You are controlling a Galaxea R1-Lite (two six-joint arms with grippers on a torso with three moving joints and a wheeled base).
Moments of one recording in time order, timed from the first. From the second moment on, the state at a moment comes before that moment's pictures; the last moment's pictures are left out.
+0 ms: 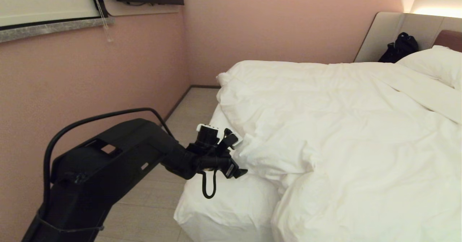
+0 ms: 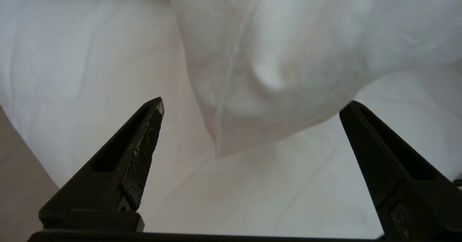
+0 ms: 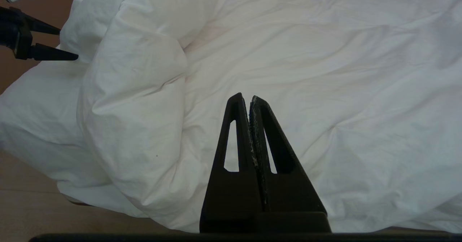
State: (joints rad) left arm -0.48 2.46 -1.43 -0.45 -0.28 0.40; right arm 0.01 0.00 -0.01 0.04 -0.01 0.00
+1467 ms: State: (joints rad) left arm -0.51 2.57 -1.62 -0.43 -0.28 0.38; right arm 0.01 0.00 -0.01 0.04 -0.01 0.00
